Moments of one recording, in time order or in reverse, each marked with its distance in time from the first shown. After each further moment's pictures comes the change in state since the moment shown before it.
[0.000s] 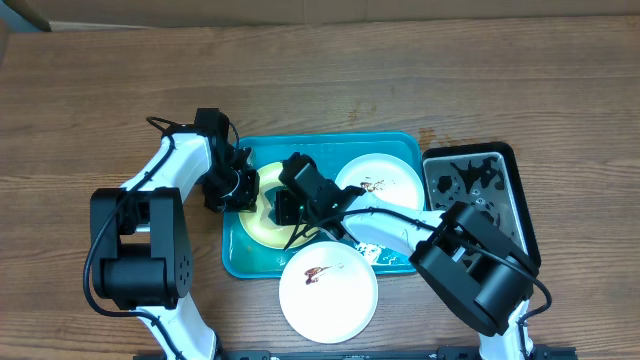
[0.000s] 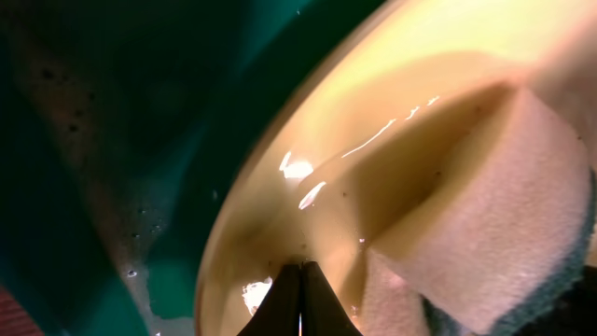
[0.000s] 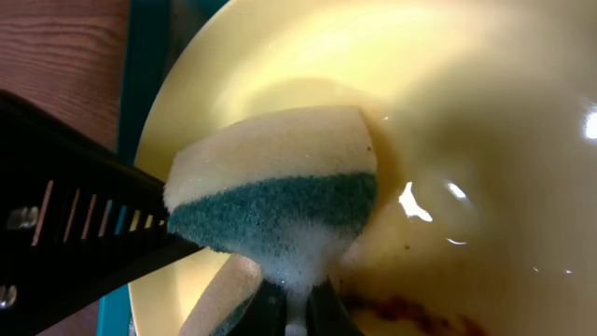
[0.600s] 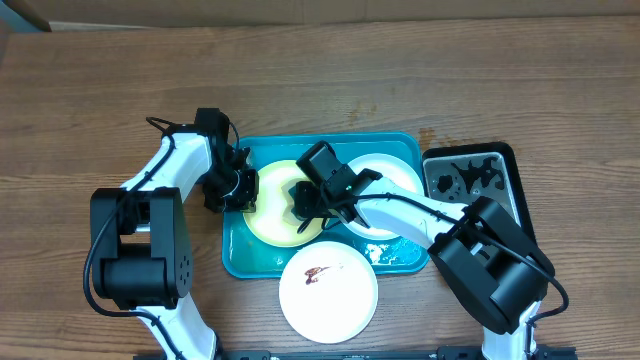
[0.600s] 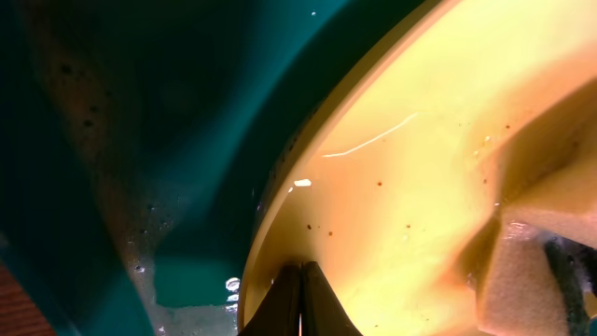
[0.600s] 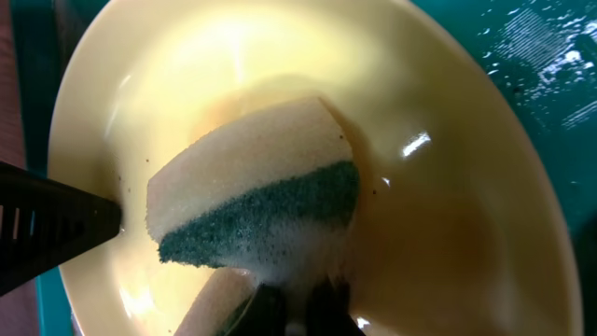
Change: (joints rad) left arm -0.001 0.001 0.002 -0.002 -0.007 -0.023; right arm -0.079 -0.038 0.027 -0.226 0.002 -0.041
